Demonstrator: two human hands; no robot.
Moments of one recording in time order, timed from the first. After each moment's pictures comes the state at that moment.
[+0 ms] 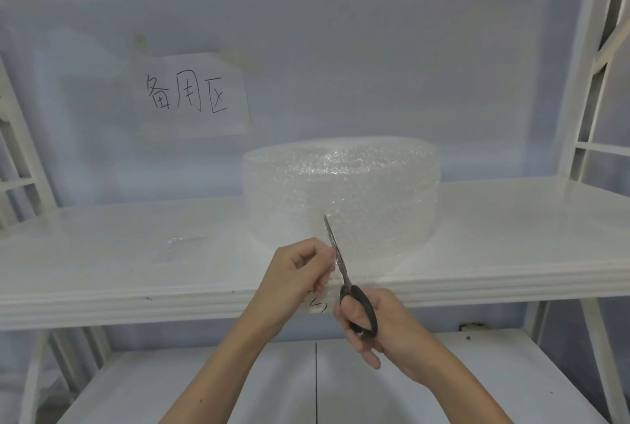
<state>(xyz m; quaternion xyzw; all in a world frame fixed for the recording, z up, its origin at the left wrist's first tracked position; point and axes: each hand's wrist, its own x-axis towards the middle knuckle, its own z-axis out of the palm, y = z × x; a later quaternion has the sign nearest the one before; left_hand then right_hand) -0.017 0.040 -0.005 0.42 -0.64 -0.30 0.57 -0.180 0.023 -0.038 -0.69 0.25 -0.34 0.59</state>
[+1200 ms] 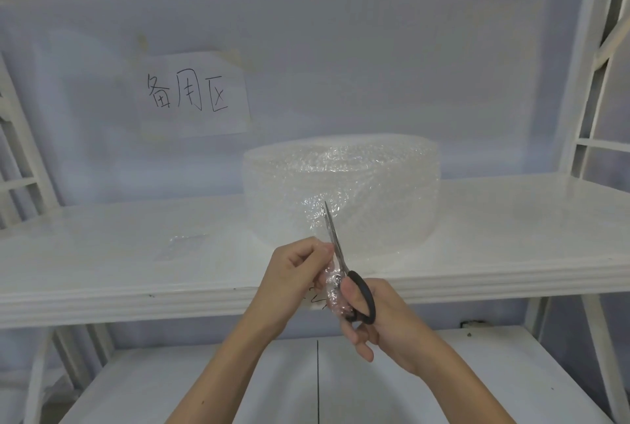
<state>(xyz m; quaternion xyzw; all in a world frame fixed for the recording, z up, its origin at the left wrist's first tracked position) -0.021 0.043 -0.006 0.43 -0.62 -0.30 0.59 -0.173 0.028 -0.030 -0.67 0.22 -0.35 0.62</state>
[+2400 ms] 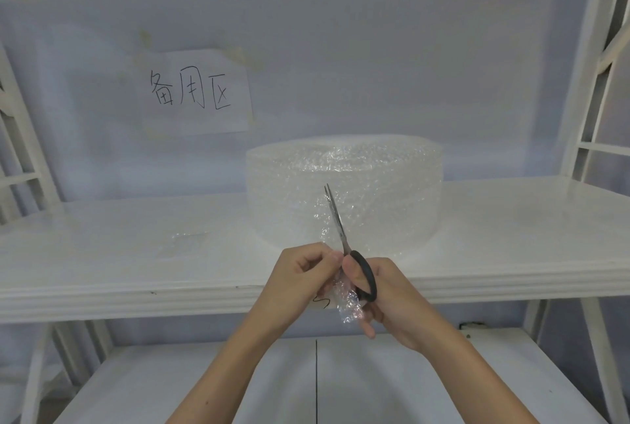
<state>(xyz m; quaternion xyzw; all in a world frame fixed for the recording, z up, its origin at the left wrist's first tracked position) -0.021 0.044 -0.008 0.43 -0.64 -0.30 0.57 -0.171 0.026 -0.005 -0.69 0.24 -0.37 0.57</state>
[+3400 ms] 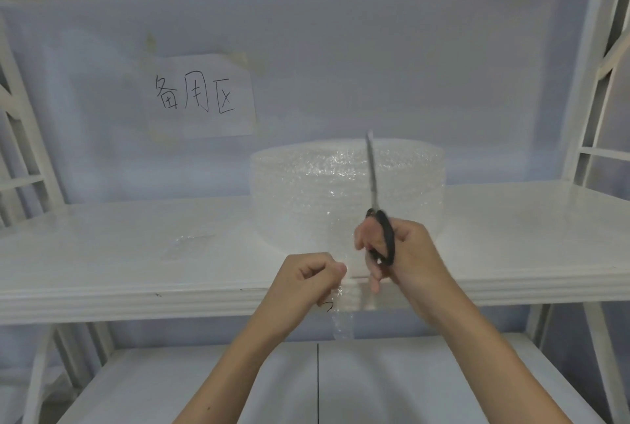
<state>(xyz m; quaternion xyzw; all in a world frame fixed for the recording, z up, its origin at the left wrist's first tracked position) -0.016 0.048 -0.010 0.43 -0.66 -0.29 0.54 -0.176 0.024 0.034 -0.64 0.26 -0.52 0.51</state>
